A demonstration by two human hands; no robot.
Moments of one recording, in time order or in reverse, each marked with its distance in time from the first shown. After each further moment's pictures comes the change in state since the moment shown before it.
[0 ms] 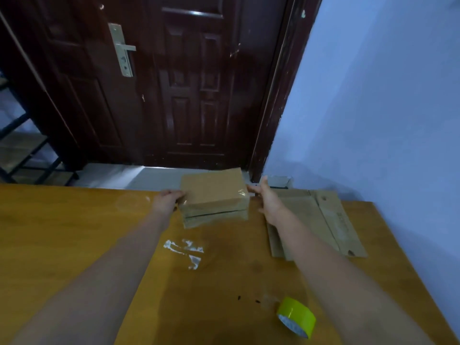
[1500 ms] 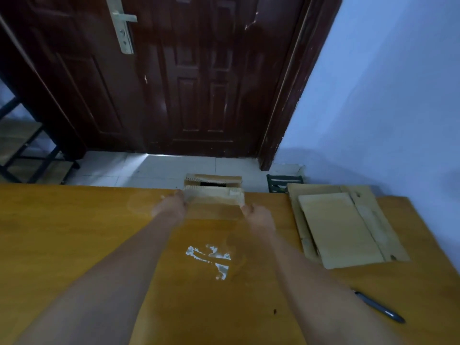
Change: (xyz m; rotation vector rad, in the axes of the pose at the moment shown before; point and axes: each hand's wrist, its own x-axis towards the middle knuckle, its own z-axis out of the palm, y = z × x) left_hand 0.105 -0.025 -0.047 1.308 -0.054 0.178; right_hand 0.060 0.052 0.108 -0.696 0.217 -0.039
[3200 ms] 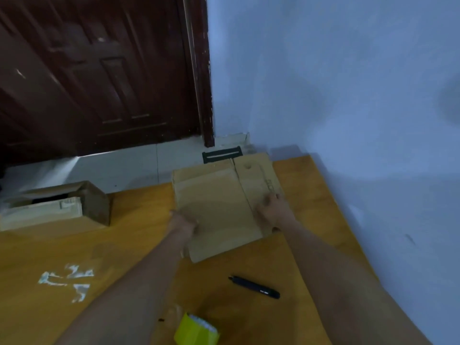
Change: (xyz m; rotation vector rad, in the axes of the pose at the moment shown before) left_hand -0.072 0.362 0.193 -0.555 -0.222 -0.293; right_hand 0.082 0.345 -0.250 -0.163 -0.067 0.199
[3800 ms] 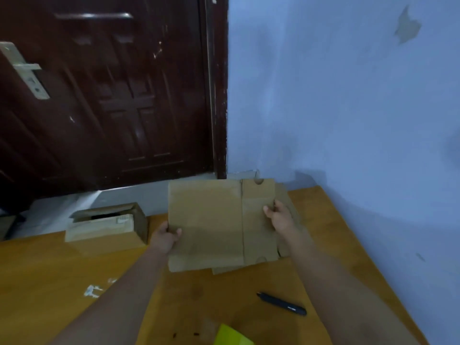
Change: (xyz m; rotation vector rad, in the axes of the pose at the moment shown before) left_hand -0.008 -0.049 -0.135 -0.406 0.005 0.212; right_hand -0.073 -0.085 -0.013 0.915 0.086 -0.129
